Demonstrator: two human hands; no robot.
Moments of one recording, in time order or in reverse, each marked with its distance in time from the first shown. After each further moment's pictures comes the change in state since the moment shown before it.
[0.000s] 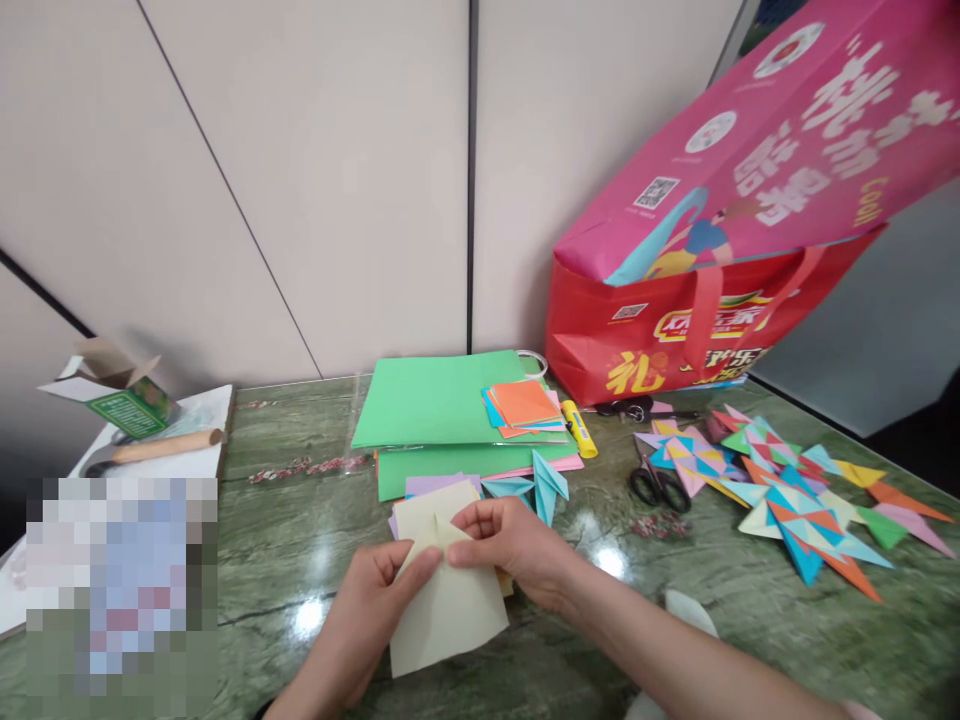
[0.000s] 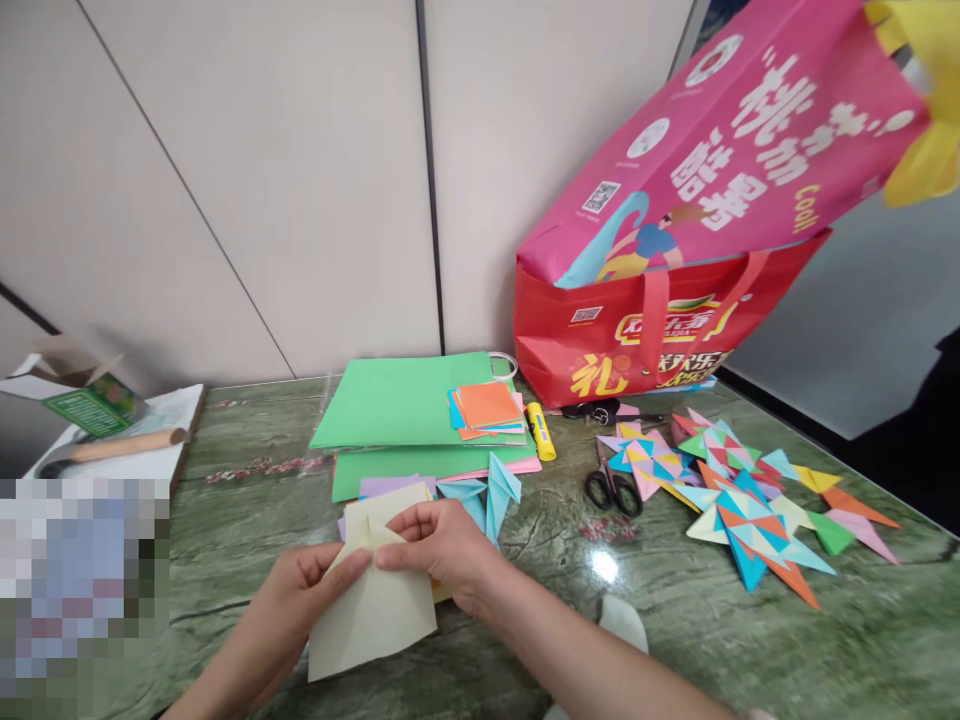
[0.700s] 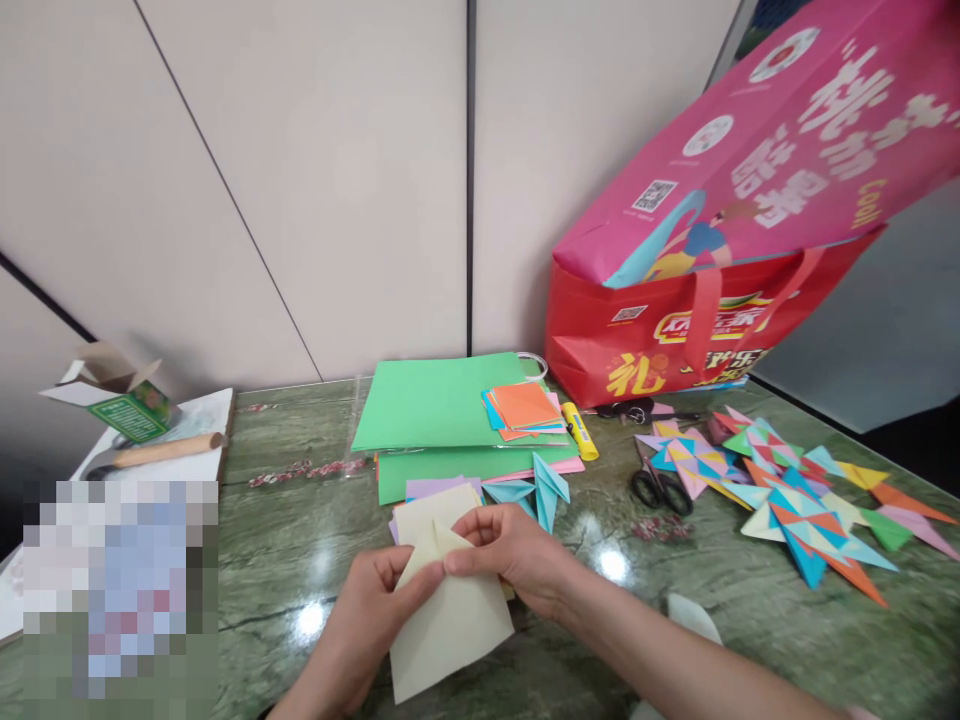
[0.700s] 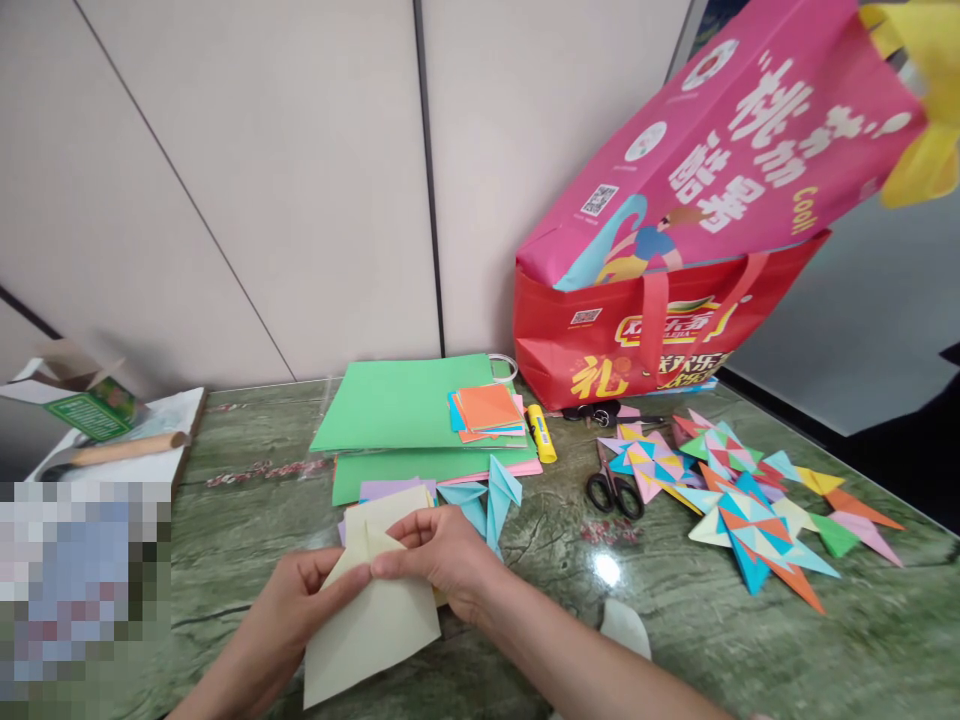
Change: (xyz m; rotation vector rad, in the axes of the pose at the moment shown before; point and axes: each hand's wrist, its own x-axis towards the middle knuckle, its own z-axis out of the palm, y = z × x) left_hand 0.001 -0.003 -0.001 0.032 -0.013 -0.035; right_hand -0.001 0.001 0.004 0.028 0.040 0.043
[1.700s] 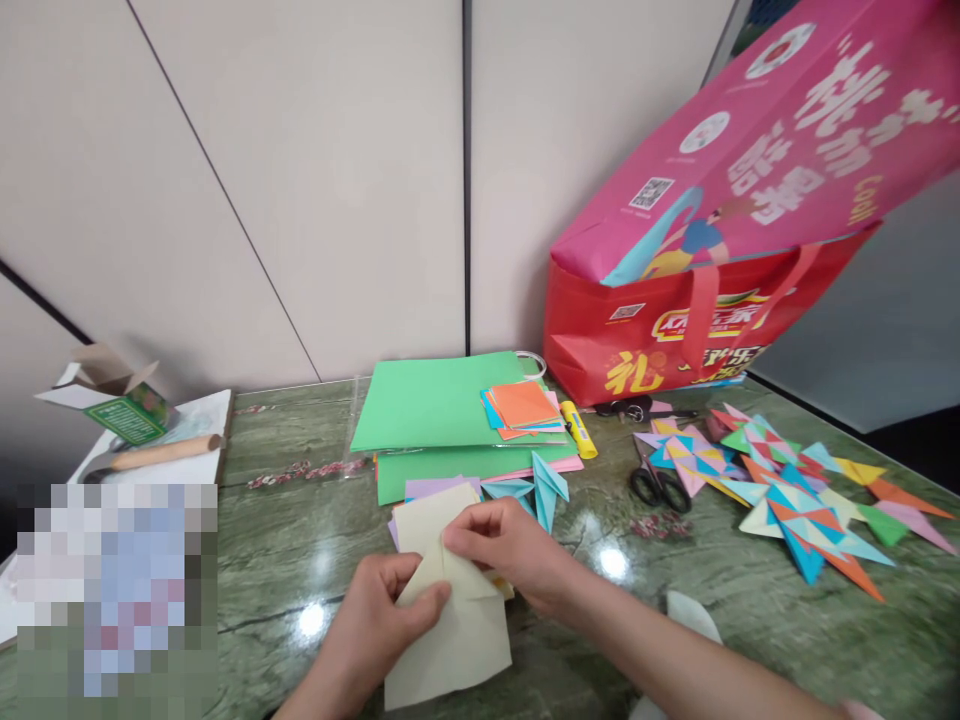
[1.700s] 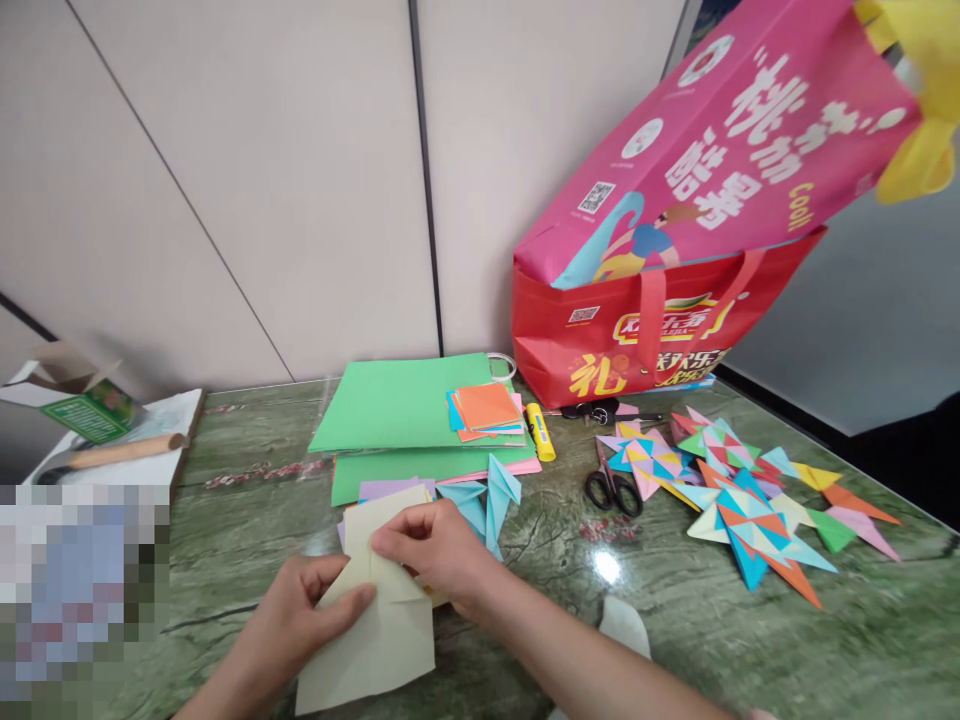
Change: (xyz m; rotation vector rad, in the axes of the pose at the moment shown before) left_hand -0.005 0.013 0.003 0.182 -0.018 0.082; right_hand -0.006 -0.008 0.003 -0.133 -0.096 -0.203
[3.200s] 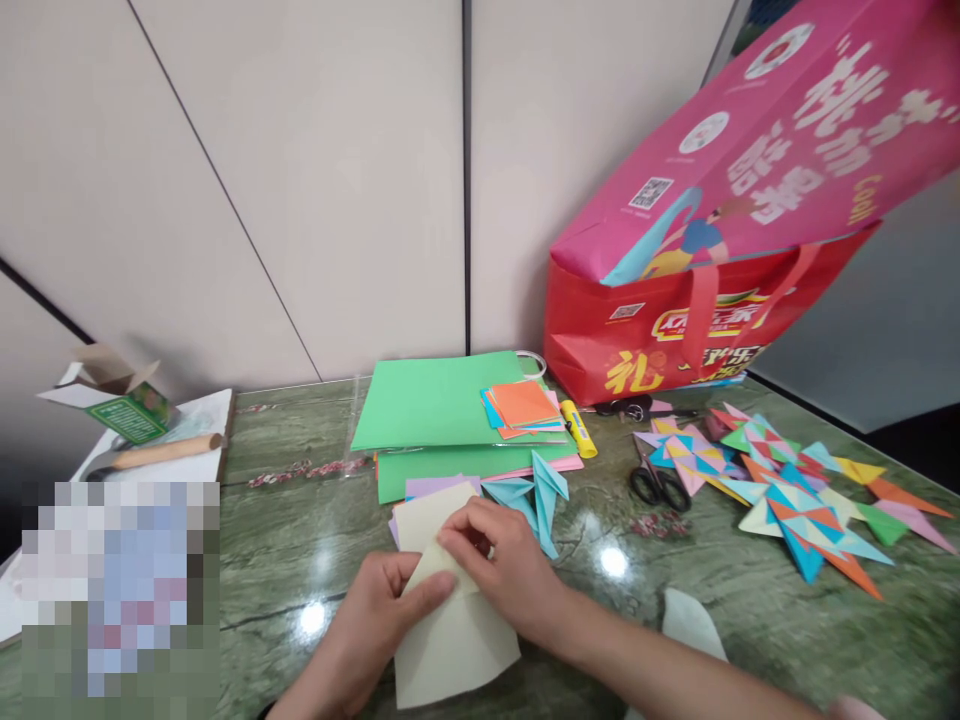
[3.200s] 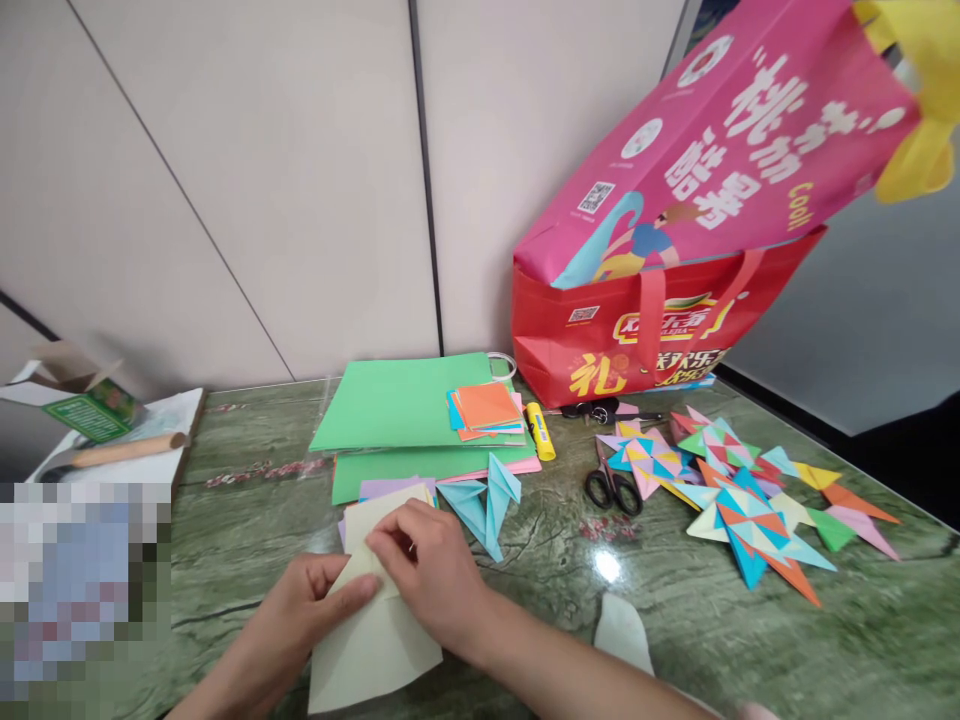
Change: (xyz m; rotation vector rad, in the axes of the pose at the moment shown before) left_hand 0.002 -0.013 0.000 -0.255 -0.119 -0.094; right_hand -0.007 0.009 0.007 -0.670 0.190 -0.548
